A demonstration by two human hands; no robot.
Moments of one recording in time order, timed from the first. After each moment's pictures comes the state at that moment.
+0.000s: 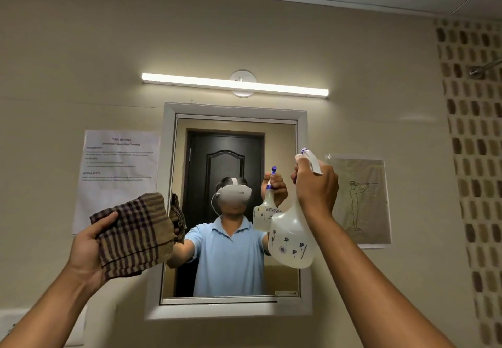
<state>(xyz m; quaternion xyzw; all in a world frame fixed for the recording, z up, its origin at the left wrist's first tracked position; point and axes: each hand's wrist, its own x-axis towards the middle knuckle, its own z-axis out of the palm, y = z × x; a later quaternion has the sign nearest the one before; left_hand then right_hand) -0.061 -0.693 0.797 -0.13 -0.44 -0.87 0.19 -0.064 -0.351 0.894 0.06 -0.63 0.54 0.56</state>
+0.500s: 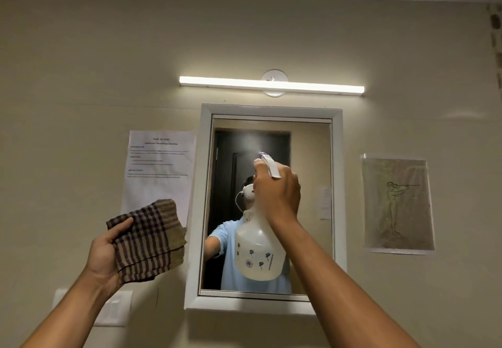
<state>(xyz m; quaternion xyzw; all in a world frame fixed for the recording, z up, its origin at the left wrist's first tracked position) -0.040 -0.732 0.778 -0.11 -0.44 -0.87 0.21 -0.053 -0.466 0.881 0.16 -0.69 0.50 0.50</state>
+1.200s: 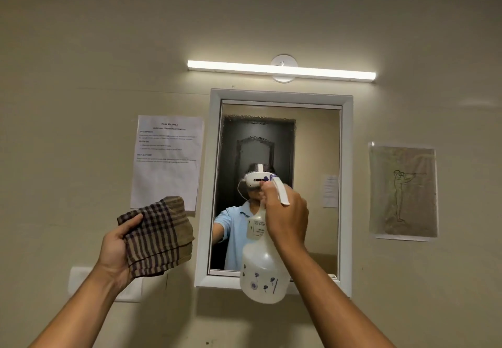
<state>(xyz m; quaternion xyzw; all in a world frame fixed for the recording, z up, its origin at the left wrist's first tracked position) -0.030 -0.732 0.756 -0.09 -0.44 -0.87 0.19 -0.054 -0.471 0.815 0.15 -0.69 0.54 0.46</state>
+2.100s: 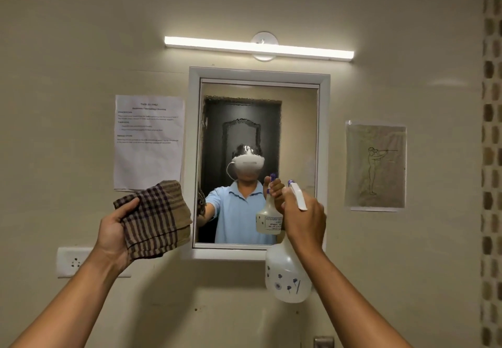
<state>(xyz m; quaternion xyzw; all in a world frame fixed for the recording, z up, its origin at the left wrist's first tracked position) -0.020 -0.704 0.744 -0.09 -0.44 -0.87 0.19 -0.052 -0.398 0.764 0.06 -0.72 0.50 0.48</state>
